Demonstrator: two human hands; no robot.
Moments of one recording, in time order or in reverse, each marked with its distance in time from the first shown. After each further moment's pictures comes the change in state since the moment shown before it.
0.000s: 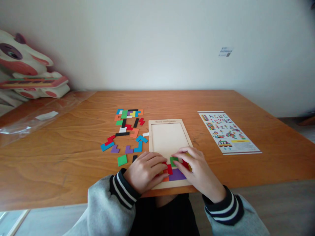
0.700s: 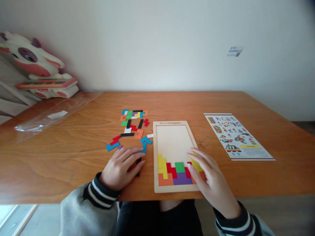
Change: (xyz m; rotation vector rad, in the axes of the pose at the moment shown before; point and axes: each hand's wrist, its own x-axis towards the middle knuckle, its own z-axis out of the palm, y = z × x) left_hand -0.045 -0.032 -0.048 0.237 0.080 -0.193; right_hand -0.026 0.013 -0.001 0.034 0.123 0.048
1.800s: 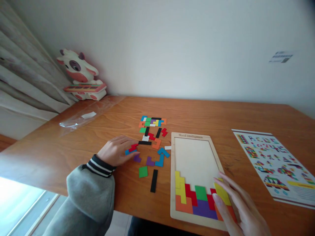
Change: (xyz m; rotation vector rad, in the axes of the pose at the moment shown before) left_hand -0.001 -0.105 -0.050 0.159 -0.218 -0.092; right_hand -0.010 0.013 0.005 -0.148 0.040 -0.039
